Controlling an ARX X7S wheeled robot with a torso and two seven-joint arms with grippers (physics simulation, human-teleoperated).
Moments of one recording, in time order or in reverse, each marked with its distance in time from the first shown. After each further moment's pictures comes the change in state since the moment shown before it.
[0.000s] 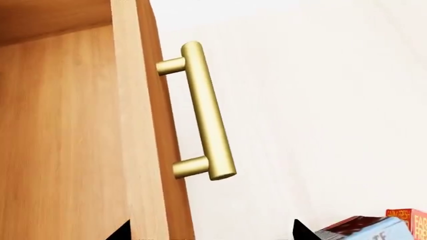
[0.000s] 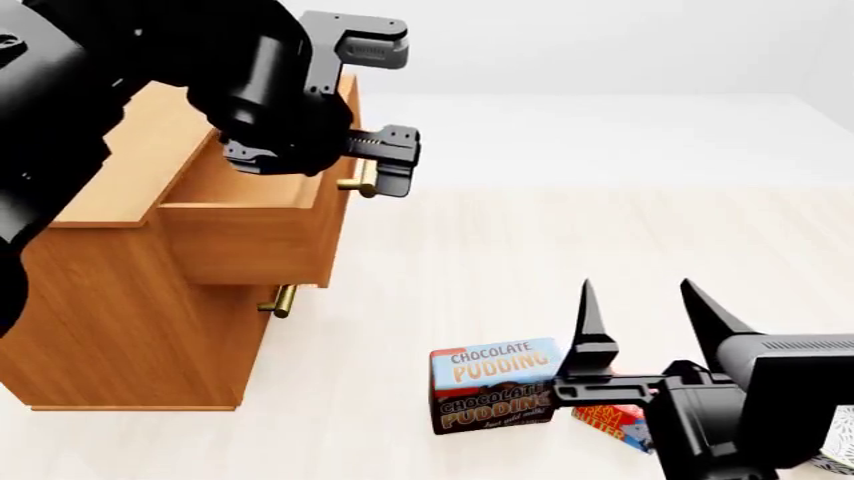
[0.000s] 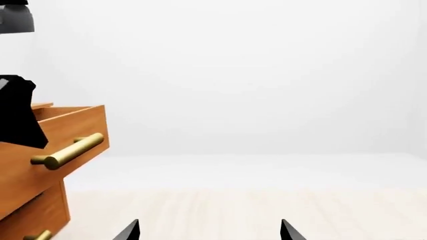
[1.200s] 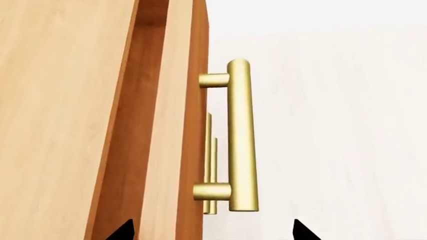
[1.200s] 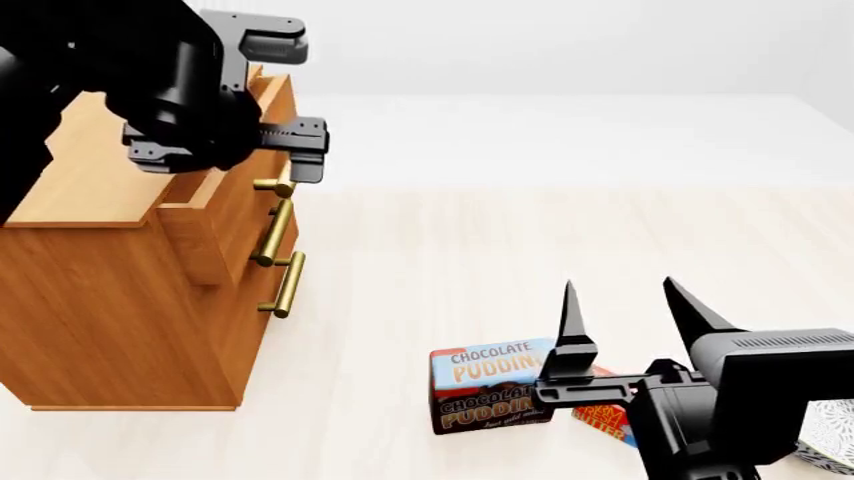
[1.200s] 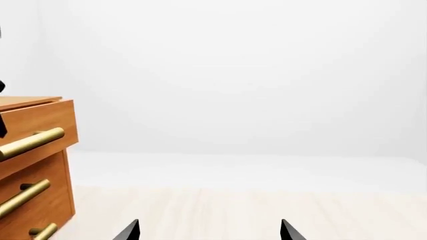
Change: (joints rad) left arm 0.026 -0.071 0.082 -0.146 0.074 0.014 0.009; right arm 0.035 -0.037 -0.041 -0.021 -0.050 0.069 -0.009
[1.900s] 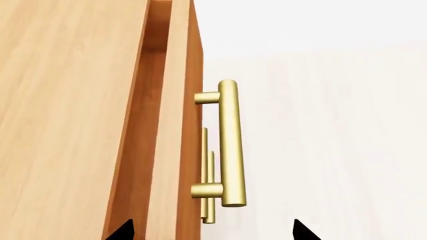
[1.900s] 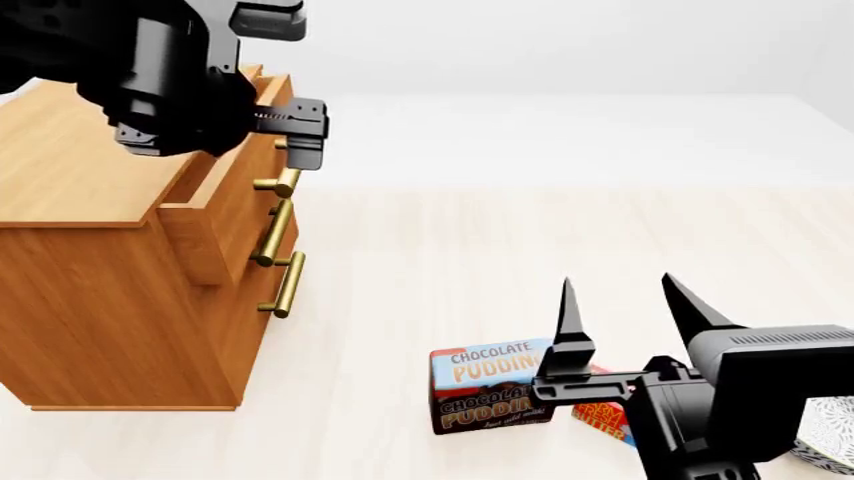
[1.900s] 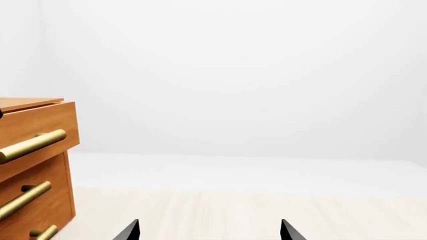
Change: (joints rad) left arm -0.066 -0.148 -0.075 0.311 -0.082 0.090 -0.200; right arm 0.016 -0.018 0.004 -0.013 -0.012 0.032 -0.010
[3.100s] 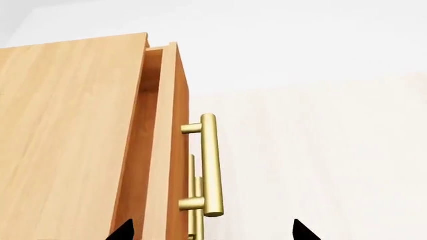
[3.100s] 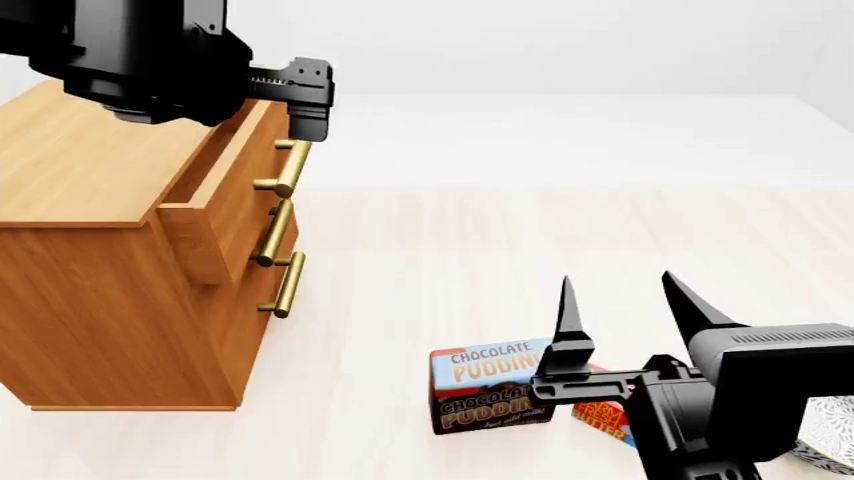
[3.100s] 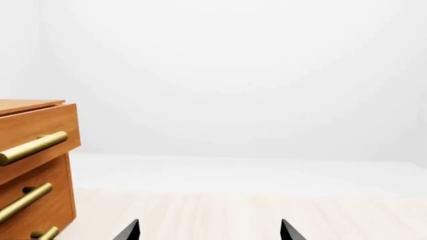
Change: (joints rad) left arm -0.086 -0.113 -0.057 0.267 -0.050 0.102 -0.115; right arm 0.008 -0.036 0.022 -0.022 -0.022 0.047 -0.030
